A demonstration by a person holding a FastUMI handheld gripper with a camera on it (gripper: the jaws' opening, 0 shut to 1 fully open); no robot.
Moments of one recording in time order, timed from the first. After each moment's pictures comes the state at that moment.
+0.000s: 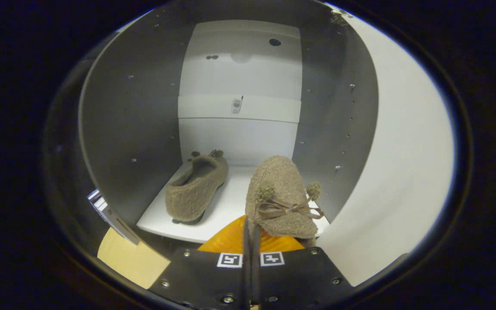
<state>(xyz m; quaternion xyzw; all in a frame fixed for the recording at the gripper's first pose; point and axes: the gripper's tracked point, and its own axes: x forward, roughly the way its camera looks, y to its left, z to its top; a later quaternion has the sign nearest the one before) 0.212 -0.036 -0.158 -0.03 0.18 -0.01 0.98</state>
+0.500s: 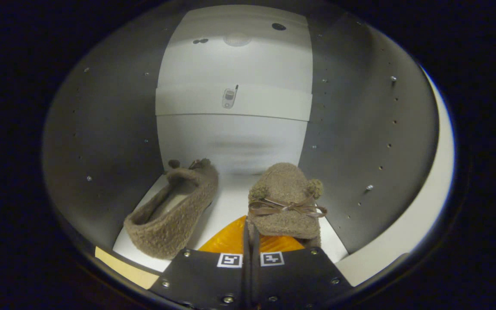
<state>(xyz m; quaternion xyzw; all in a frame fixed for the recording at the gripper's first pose) 0.293 -0.030 -0.169 -0.04 0.18 -0.01 0.98</state>
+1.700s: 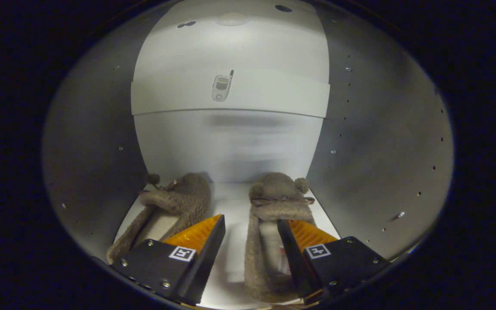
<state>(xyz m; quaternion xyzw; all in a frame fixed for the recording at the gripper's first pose) 0.339 -0.032 -0.177 -0.05 0.22 -0.03 0.97</state>
